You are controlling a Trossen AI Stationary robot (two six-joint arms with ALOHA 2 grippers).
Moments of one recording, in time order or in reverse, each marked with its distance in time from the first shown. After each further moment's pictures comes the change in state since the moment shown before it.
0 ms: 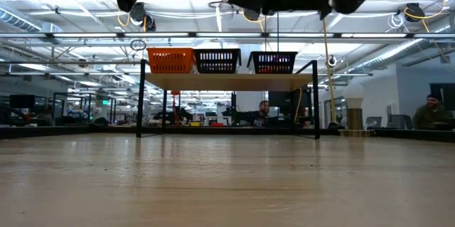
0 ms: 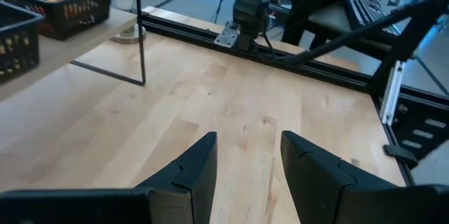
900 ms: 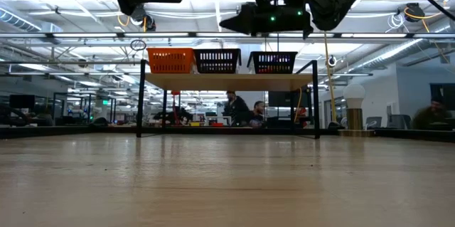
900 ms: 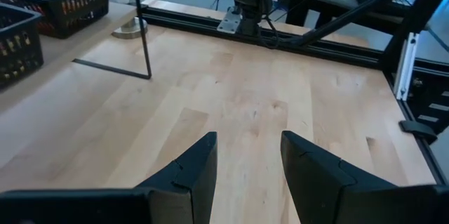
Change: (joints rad) left arm 0.025 0.000 0.000 -0.053 0.039 0.063; right arm -0.144 0.175 0.113 -0.005 -0.179 0.006
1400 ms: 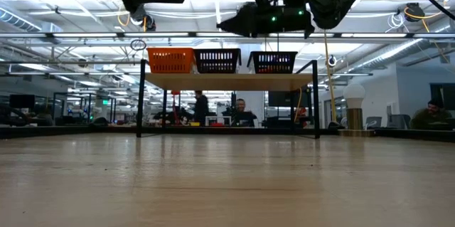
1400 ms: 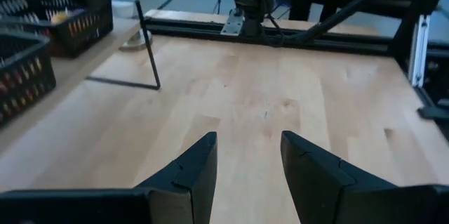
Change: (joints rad) left arm 0.018 0.000 0.000 0.008 0.000 0.103; right arm 0.018 -0.016 -0.002 -0.059 -0.034 0.039
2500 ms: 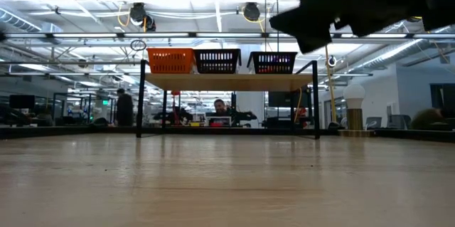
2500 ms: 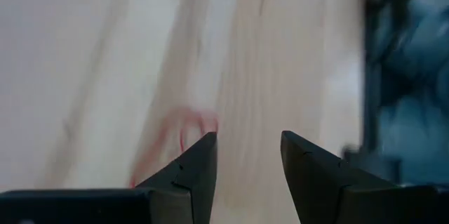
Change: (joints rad) left arm -0.550 0.225 0.001 -0.361 0.102 -0.827; right arm 0.894 -0.016 -0.400 0.078 0.345 0.330
